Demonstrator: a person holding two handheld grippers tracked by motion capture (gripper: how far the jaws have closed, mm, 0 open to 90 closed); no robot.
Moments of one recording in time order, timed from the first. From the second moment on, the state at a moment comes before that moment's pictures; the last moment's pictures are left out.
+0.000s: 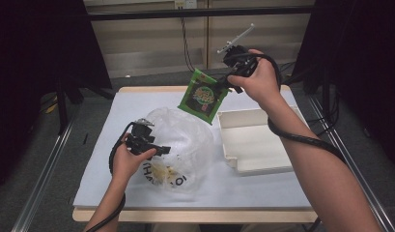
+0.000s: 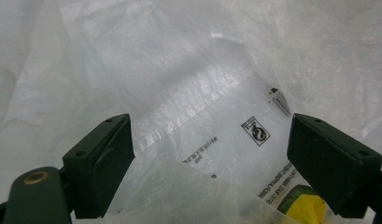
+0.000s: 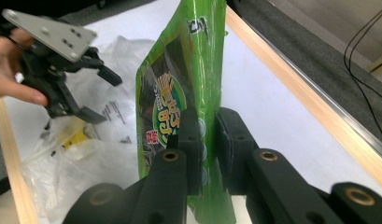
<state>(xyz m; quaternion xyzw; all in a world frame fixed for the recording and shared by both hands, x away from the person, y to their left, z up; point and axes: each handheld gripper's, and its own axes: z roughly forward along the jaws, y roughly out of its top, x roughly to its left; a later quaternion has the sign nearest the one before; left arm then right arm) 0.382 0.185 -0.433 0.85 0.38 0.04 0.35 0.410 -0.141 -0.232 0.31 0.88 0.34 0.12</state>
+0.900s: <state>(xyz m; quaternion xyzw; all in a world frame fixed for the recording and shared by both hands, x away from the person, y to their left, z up) 0.379 0.177 -0.421 0.86 0.36 0.05 0.35 0.408 -0.233 -0.273 0.35 0.89 0.28 0.13</state>
